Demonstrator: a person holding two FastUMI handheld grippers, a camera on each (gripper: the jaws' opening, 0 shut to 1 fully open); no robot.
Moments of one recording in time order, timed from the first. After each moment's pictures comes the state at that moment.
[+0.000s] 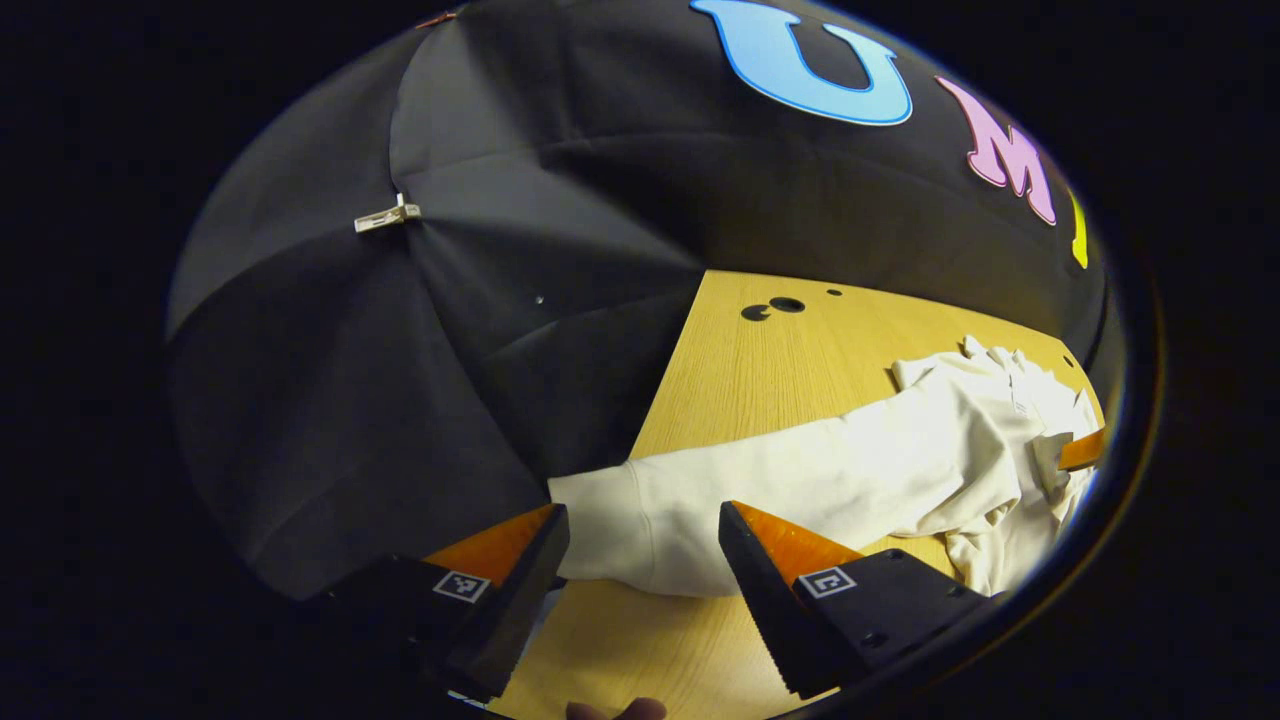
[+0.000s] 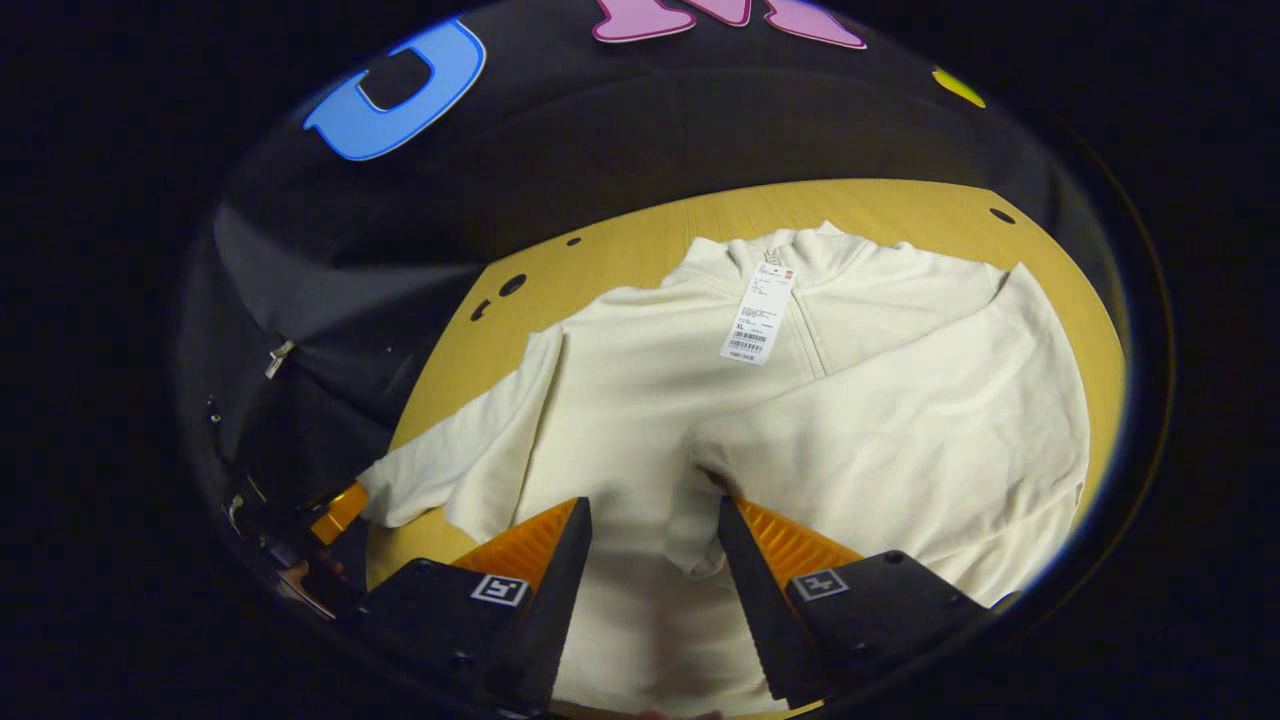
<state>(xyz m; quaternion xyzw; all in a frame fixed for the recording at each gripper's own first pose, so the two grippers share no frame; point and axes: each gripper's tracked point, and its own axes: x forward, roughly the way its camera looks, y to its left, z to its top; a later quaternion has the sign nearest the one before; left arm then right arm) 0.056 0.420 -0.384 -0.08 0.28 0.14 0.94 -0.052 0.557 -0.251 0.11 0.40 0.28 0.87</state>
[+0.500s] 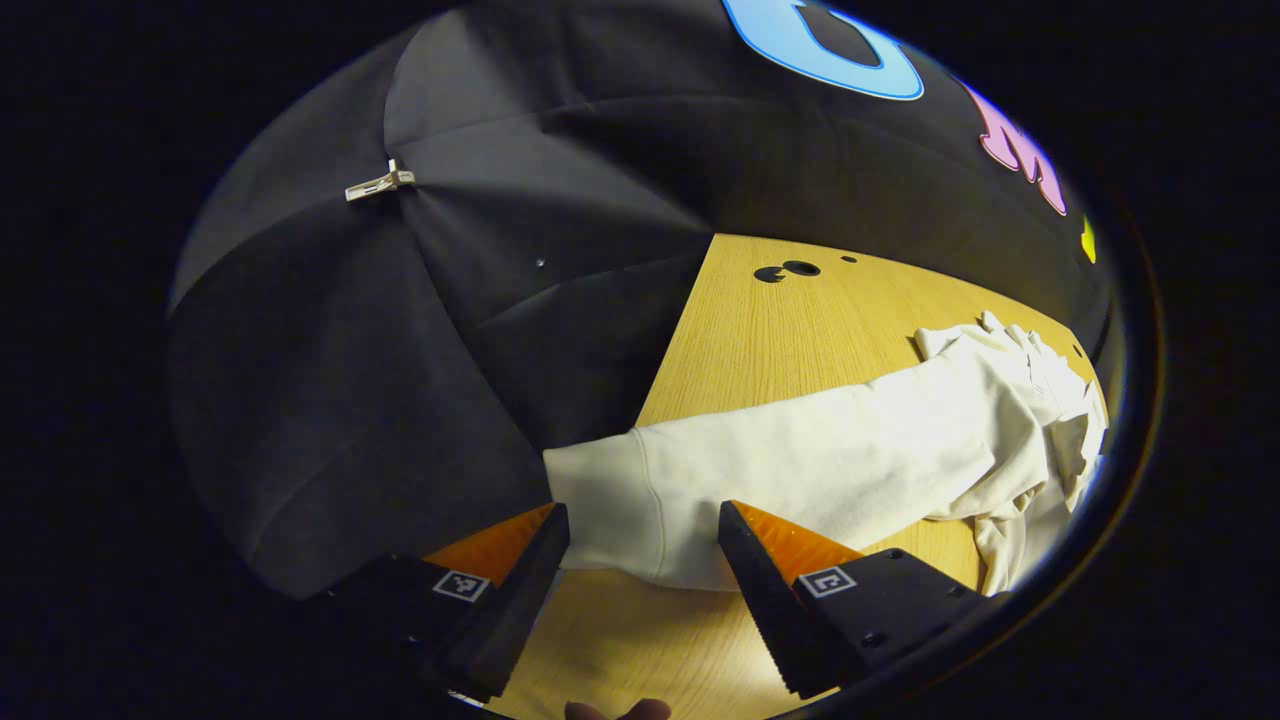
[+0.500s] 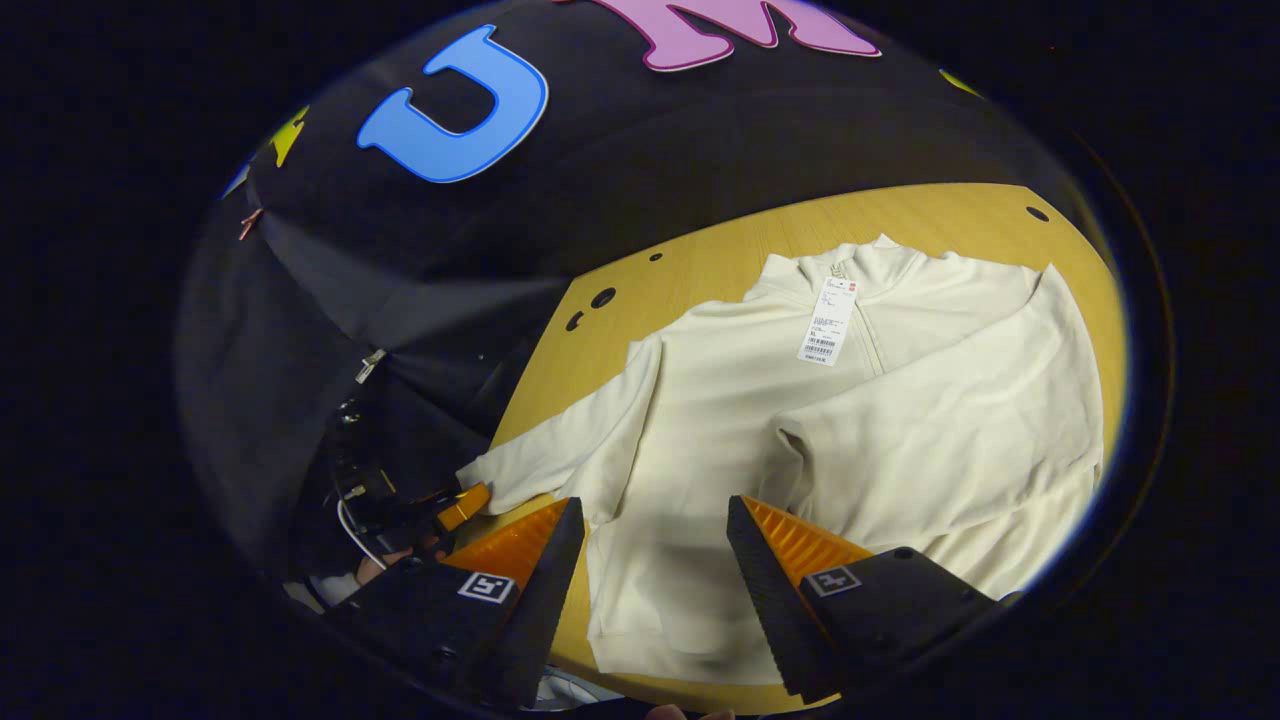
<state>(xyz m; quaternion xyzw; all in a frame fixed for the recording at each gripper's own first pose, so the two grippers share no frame) 0.065 0.424 -0.417 -0.08 0.32 0.14 0.93 -0.102 0.558 -0.189 0.16 0.38 0.36 0.84</state>
